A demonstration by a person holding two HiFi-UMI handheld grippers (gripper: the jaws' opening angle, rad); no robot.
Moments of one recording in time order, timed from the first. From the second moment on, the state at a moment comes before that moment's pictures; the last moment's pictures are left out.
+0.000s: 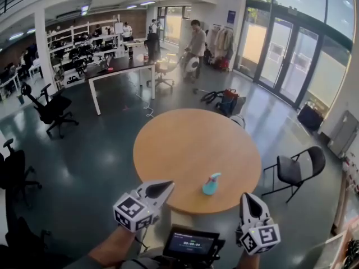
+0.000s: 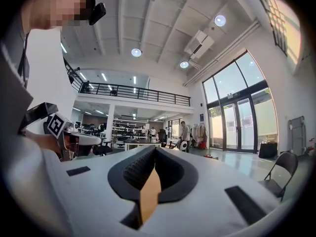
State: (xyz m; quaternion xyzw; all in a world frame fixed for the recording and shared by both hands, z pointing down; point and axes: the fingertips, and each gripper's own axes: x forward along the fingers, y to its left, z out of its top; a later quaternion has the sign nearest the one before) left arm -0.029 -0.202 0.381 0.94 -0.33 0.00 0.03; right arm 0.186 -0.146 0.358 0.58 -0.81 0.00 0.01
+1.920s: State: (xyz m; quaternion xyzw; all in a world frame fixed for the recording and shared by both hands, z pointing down) left arm -0.016 -0.361 0.424 0.94 -0.35 0.03 0.07; right arm 0.235 -0.296 0.414 0.57 -0.82 0.05 0.04
